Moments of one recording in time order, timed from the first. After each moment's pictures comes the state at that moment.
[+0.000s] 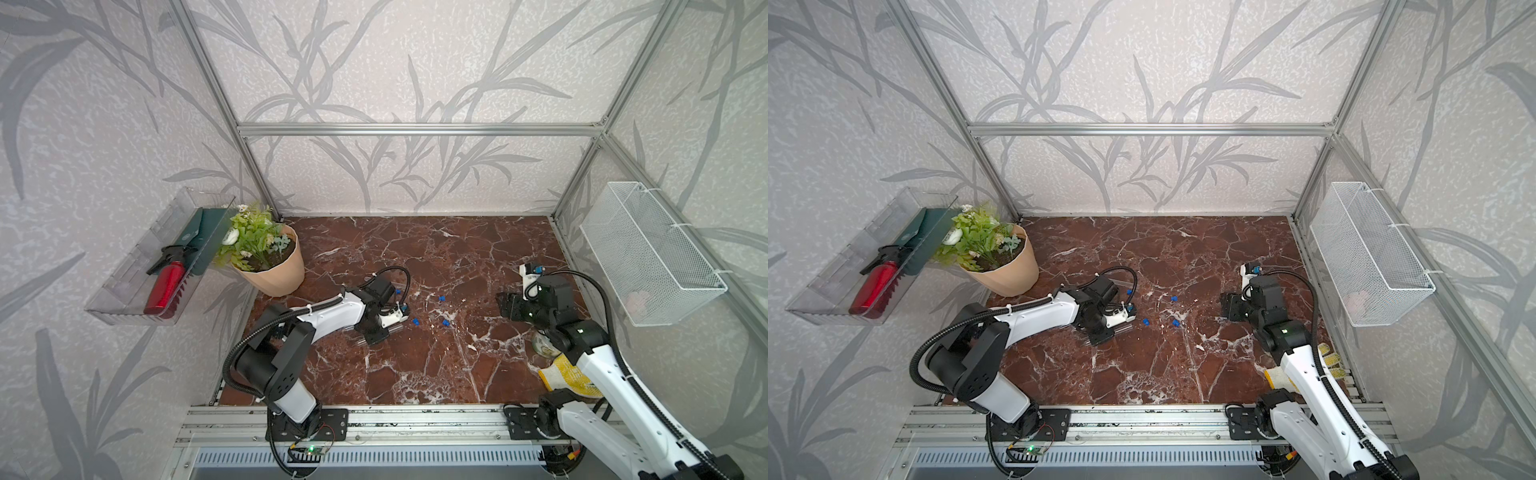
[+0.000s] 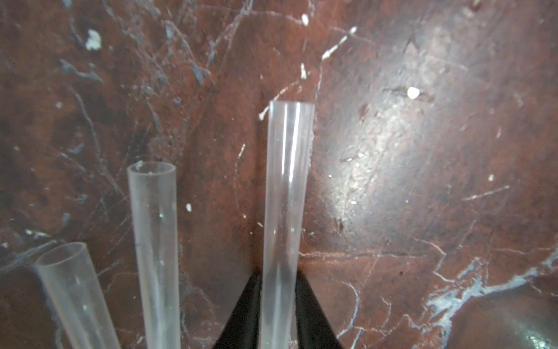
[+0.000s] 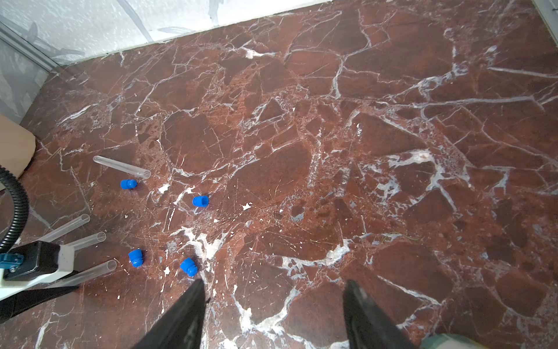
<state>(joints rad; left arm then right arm) -0.57 1.62 0.88 -0.67 0.07 0.54 0.24 0.85 0.66 -0.50 -0.06 0.30</state>
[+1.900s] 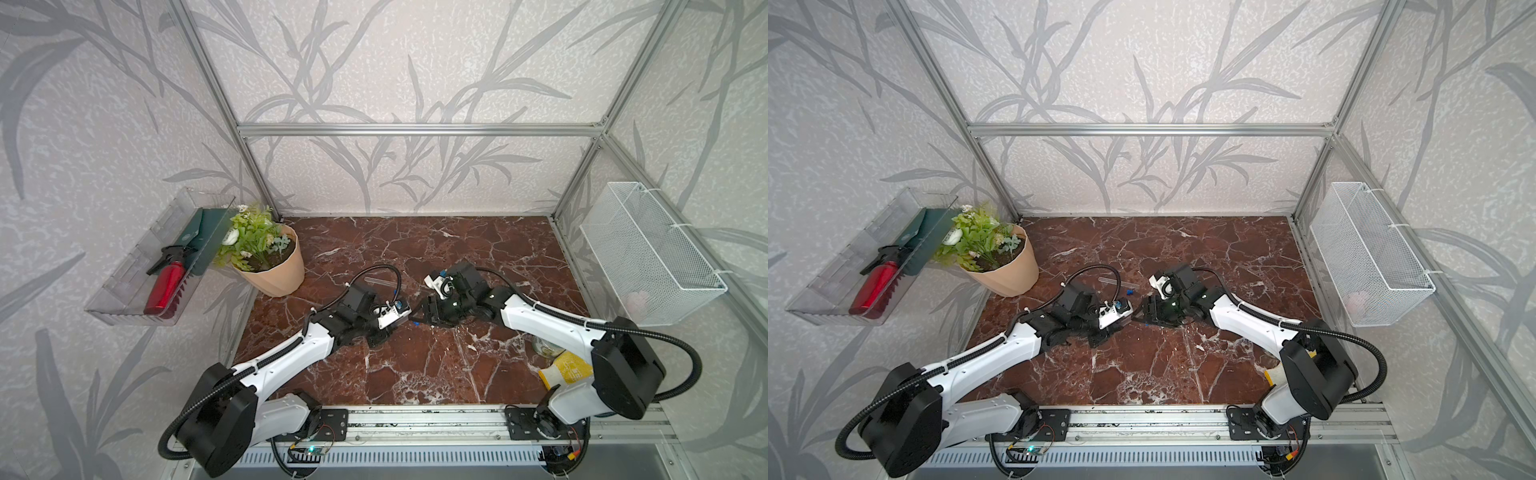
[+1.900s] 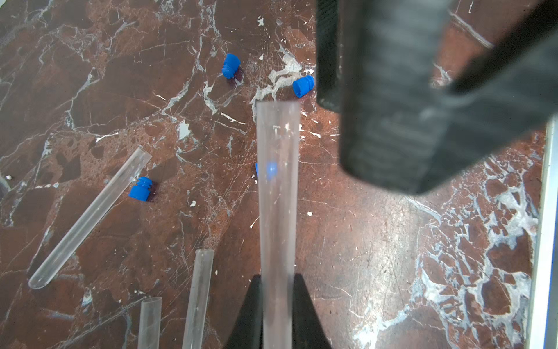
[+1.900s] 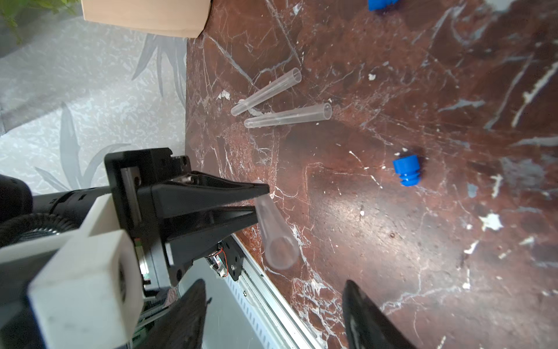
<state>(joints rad) -0.57 1.20 0.64 -0.33 0.33 0.53 0.71 1.52 0.96 -0.28 -0.62 0.77</state>
